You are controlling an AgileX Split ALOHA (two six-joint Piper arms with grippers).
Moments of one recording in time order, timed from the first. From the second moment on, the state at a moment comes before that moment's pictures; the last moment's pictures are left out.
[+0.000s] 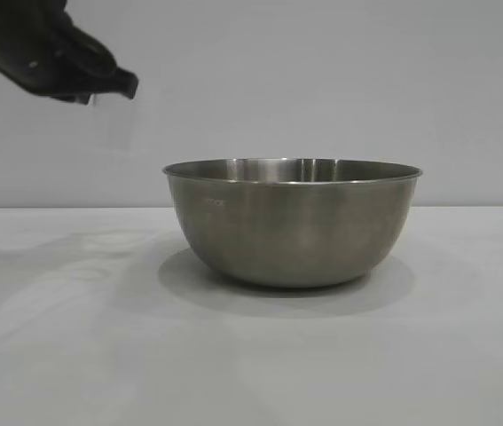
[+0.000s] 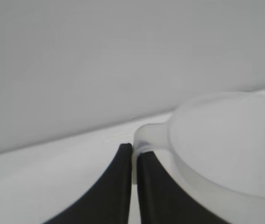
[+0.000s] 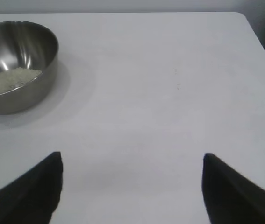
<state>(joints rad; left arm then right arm) -0.36 1.92 -0.79 -0.47 -0.78 0.40 0.05 -0.02 -0.49 0.03 1.14 -0.01</state>
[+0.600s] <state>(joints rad) -0.35 1.94 -0.67 -0.40 -0.87 0.23 0.05 -0.02 -0.49 0.03 1.14 -0.01</state>
